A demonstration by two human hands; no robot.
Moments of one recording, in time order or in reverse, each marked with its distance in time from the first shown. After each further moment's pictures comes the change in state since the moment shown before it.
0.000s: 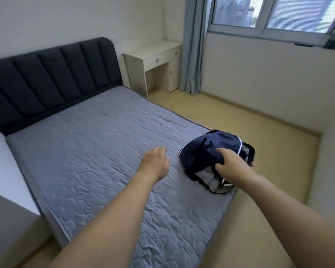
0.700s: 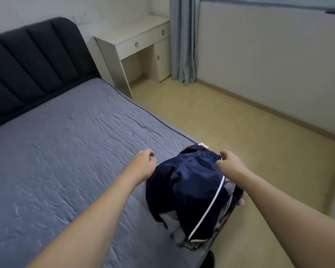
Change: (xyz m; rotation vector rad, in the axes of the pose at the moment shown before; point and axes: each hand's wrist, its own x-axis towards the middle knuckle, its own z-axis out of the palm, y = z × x) left_hand 0.423 0.167 0.139 -0.244 -0.141 -0.313; right_hand 0.433 0.272 -0.114 0.337 -0.074 0.262
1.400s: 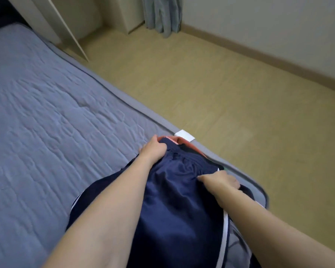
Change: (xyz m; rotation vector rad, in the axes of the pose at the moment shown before) left_hand 0.456 0.021 0.396 -0.196 -0.250 -0.281; right_hand 0.425 0.238 0.156 -0.151 -0.115 0.672
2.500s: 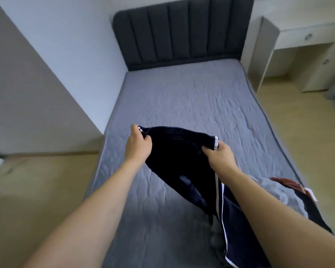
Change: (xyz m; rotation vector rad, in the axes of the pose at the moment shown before) left_hand -0.682 -0.293 -0.356 -0.340 1.179 -0.322; right_hand -0.662 0.003 0.059 0.053 -0.544 -1.155
